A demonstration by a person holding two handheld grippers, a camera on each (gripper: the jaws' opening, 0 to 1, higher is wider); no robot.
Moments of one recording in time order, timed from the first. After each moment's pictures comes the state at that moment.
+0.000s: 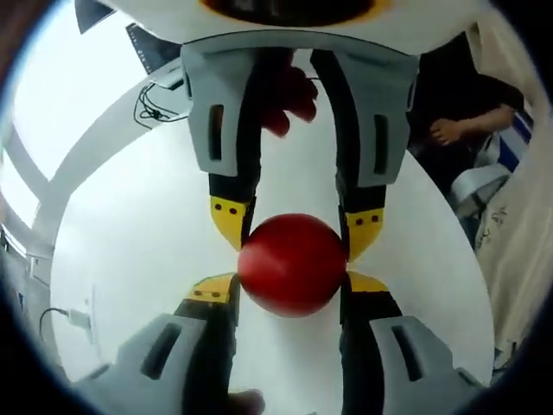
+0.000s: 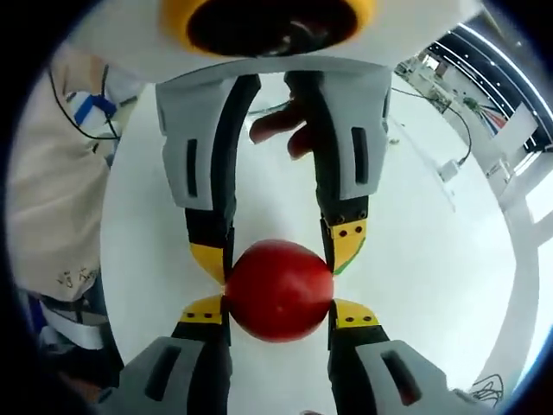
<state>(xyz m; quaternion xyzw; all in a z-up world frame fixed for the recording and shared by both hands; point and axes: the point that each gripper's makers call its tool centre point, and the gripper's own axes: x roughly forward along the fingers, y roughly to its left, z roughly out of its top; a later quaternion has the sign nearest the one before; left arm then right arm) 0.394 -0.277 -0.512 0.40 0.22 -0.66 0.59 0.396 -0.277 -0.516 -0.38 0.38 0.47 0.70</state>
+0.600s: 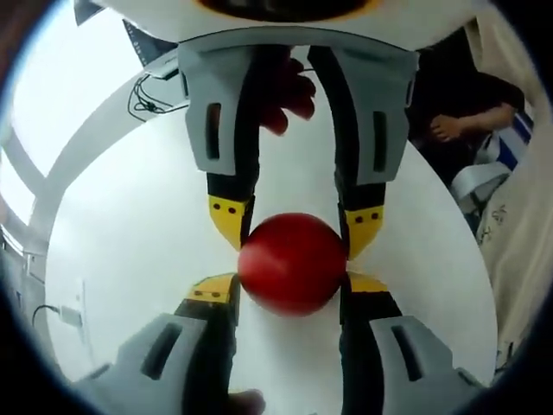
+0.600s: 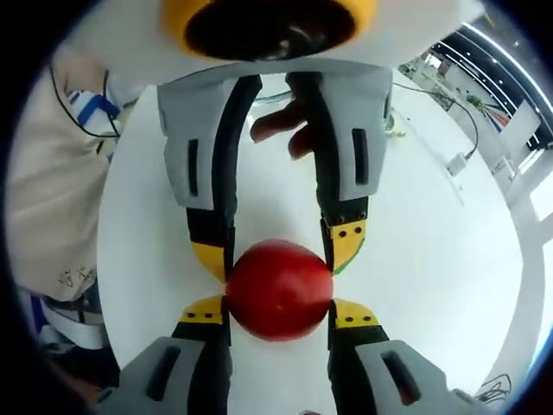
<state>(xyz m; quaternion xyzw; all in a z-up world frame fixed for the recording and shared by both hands) 0.394 -0.277 -0.527 0.40 0.24 -0.66 0.58 0.393 -0.275 -0.529 -0.37 0.39 0.47 0.70</state>
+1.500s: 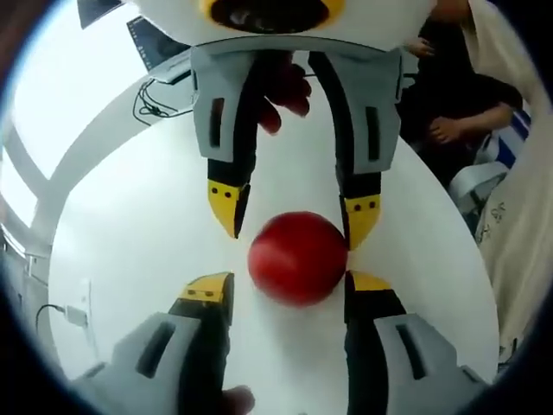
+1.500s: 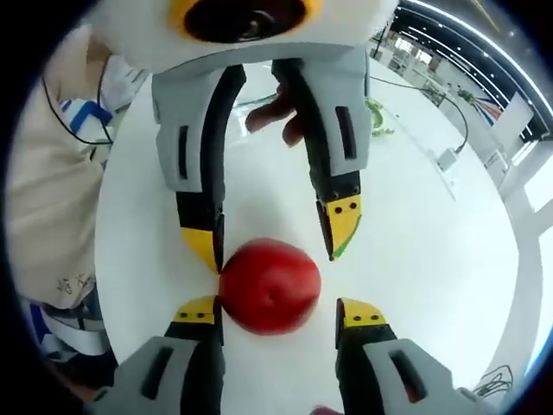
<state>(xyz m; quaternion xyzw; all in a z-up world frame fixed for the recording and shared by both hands) 0.399 -0.270 -0.514 0.40 0.22 -0.67 0.59 0.396 -0.278 -0.519 -0.37 0.39 0.46 0.71</state>
